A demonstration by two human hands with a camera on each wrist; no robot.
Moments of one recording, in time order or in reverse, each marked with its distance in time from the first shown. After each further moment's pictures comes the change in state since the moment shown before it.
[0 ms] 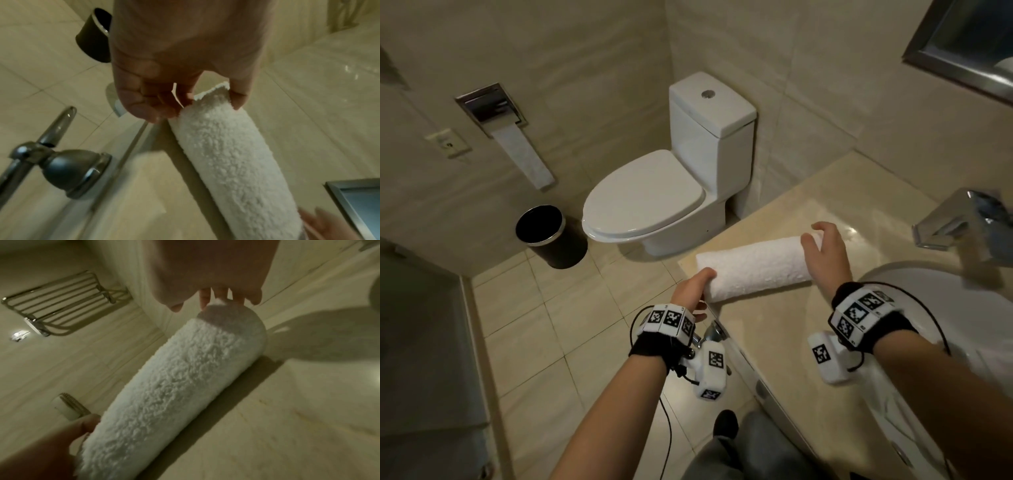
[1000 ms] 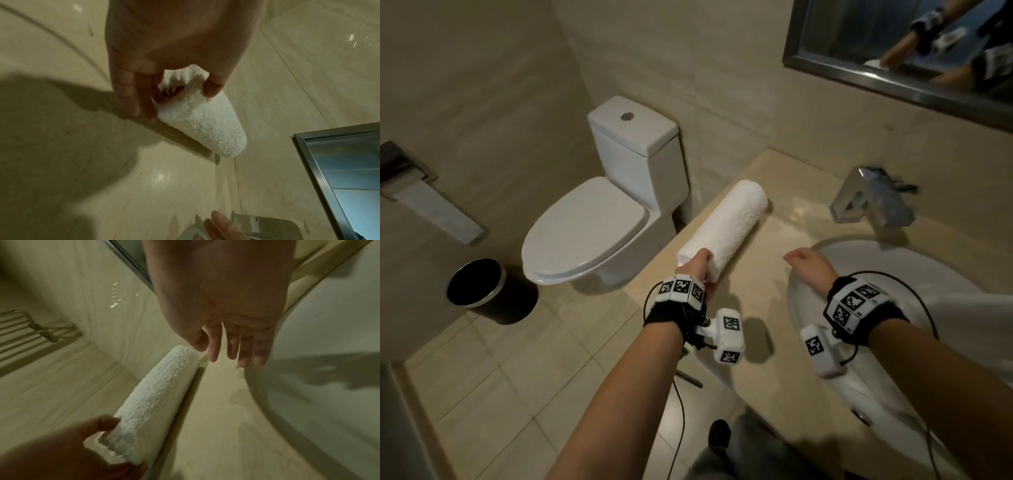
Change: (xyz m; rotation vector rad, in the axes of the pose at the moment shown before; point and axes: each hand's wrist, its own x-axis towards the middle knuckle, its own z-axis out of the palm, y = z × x) left_hand 0.038 0.053 0.103 0.140 -0.135 -0.033; right_hand 0.005 0.065 -0.064 -0.061 -0.133 0.319
